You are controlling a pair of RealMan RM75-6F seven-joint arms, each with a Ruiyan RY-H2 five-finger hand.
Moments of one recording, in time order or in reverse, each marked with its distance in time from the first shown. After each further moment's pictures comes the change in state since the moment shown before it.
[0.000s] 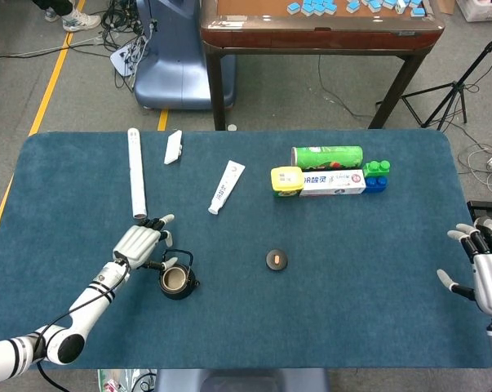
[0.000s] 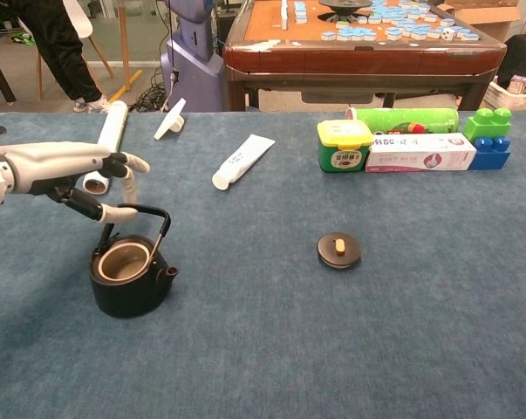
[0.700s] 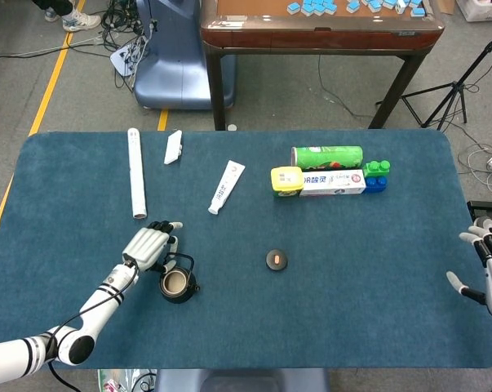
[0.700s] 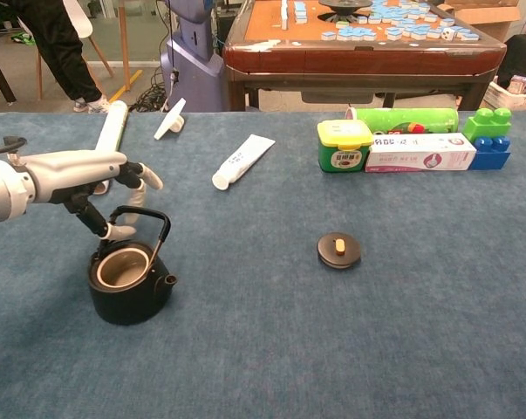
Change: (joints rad) left arm -0.011 -0.068 0.010 0.044 0.020 0.035 -0.047; right arm -0.028 0.003 0.003 0.011 0.006 0.035 0.025
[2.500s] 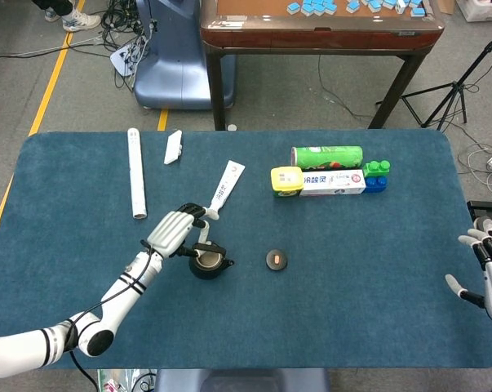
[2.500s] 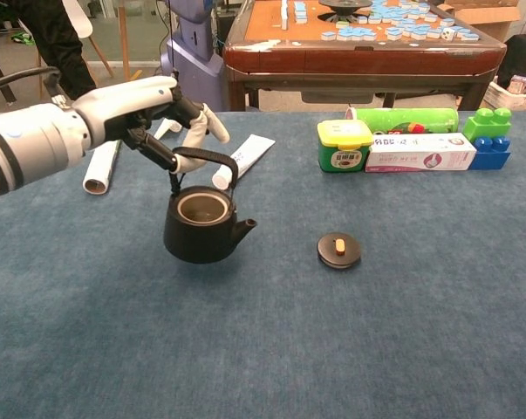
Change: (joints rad) left arm -0.059 -0.074 -0.129 -0.002 0.153 0.056 -0.344; right arm -0.014 -0.002 -0.005 -0.013 -0.010 0.007 -0.014
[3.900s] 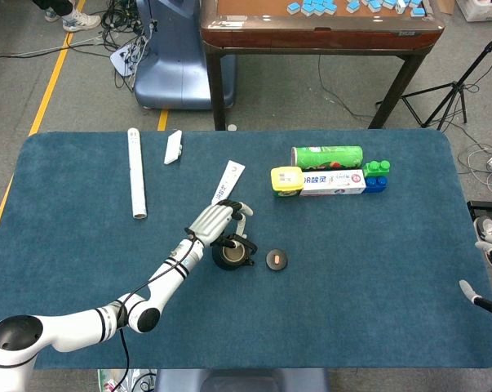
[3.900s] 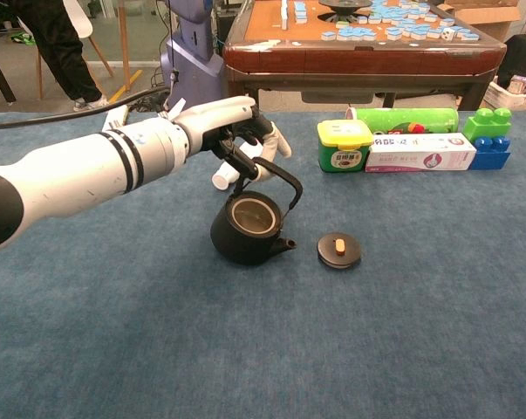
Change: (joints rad) left arm -0.193 -0.233 -0.078 0.270 -0.143 -0.136 0.000; right arm -0.041 0.016 -0.002 -0.001 0.018 0.028 0.013
